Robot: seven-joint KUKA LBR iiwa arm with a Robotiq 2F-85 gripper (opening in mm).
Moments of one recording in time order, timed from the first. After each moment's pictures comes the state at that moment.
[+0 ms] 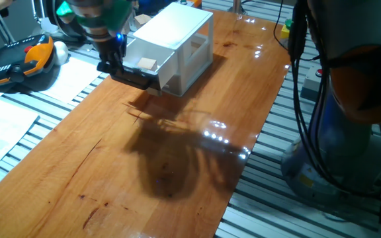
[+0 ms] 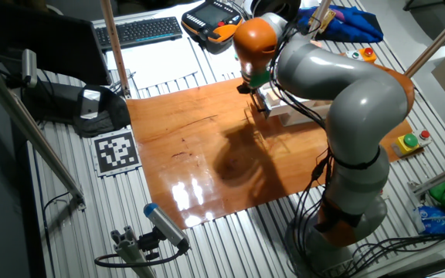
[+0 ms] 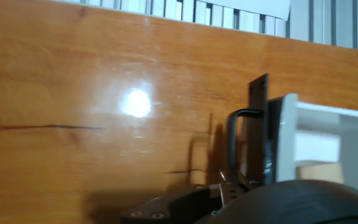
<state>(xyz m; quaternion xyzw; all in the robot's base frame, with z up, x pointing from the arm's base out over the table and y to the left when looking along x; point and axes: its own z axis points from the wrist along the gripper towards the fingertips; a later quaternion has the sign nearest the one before) 0.579 0.077 0.213 -0.03 0.99 -0.11 0.06</state>
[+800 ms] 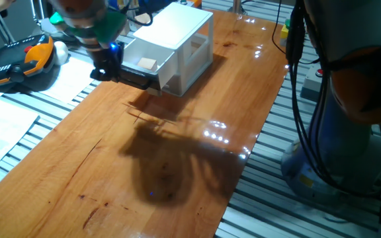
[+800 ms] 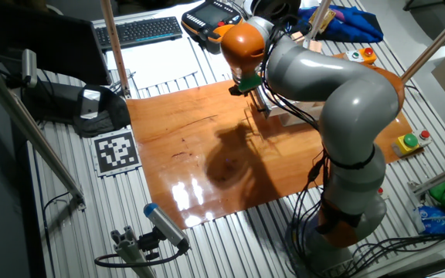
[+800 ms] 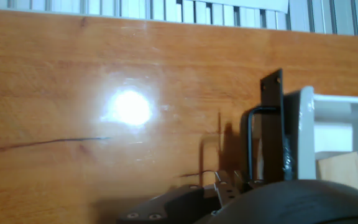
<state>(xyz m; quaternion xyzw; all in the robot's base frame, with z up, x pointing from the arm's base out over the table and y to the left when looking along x) 0.579 0.079 0.203 0.01 0.99 -0.10 0.07</state>
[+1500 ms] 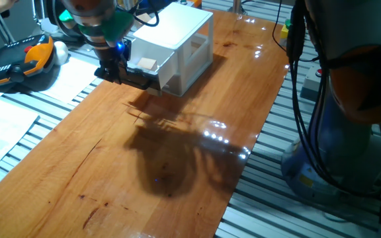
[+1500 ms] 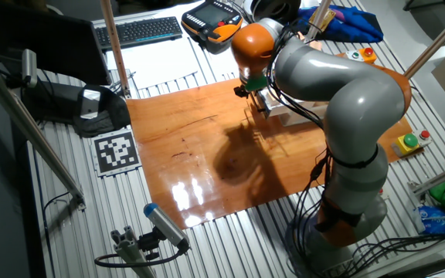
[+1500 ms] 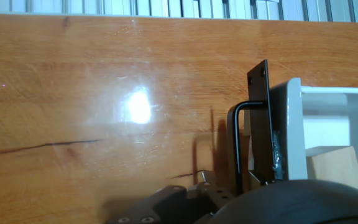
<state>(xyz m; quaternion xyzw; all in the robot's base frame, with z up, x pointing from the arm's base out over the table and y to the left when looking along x) 0.579 0.071 0.195 0.02 0.99 -0.11 0.07</state>
